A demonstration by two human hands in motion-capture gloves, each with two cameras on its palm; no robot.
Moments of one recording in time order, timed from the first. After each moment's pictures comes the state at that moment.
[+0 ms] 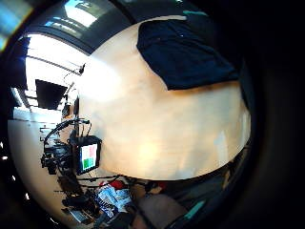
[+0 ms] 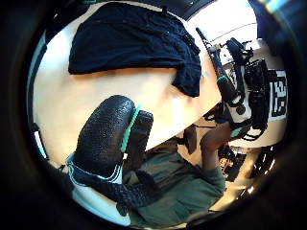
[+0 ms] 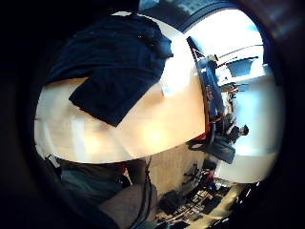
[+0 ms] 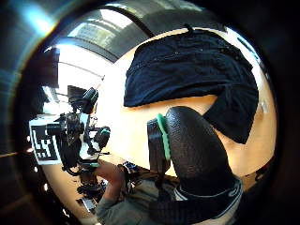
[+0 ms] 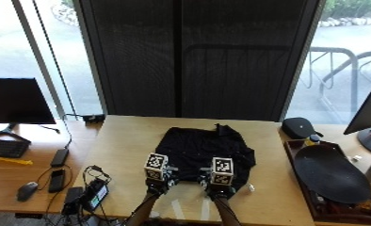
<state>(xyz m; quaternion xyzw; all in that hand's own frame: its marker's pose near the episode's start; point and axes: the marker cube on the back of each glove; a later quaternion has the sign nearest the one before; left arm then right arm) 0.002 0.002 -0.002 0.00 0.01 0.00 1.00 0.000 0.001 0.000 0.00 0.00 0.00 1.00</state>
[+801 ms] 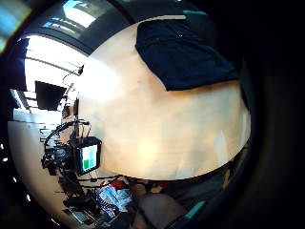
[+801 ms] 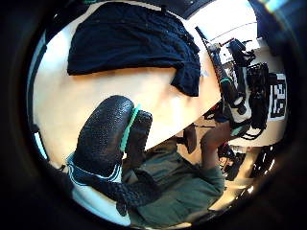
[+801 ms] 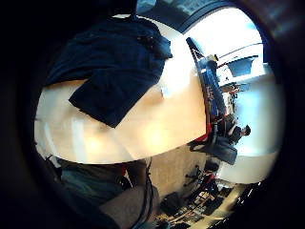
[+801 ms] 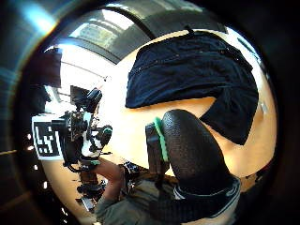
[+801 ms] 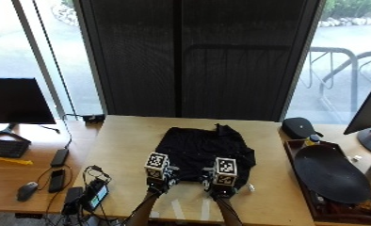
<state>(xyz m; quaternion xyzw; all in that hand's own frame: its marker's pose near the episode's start) 0.008 0.000 -0.008 0.00 0.01 0.02 1.00 0.009 0.008 -0.009 0.00 -0.02 0.00 1.00</state>
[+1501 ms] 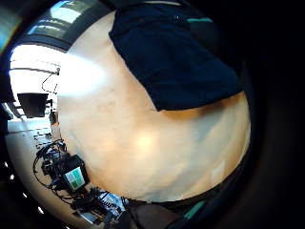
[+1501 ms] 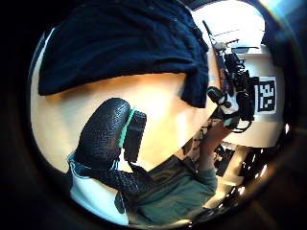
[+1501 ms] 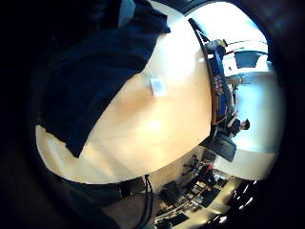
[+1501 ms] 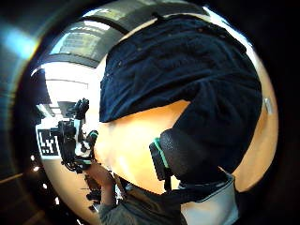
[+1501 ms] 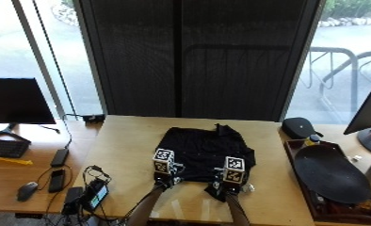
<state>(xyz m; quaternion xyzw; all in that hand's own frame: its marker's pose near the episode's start) 0.013 -0.054 0.034 -0.03 0.00 0.01 1.00 0.067 -0.045 0.070 -0.09 0.00 0.03 1.00</state>
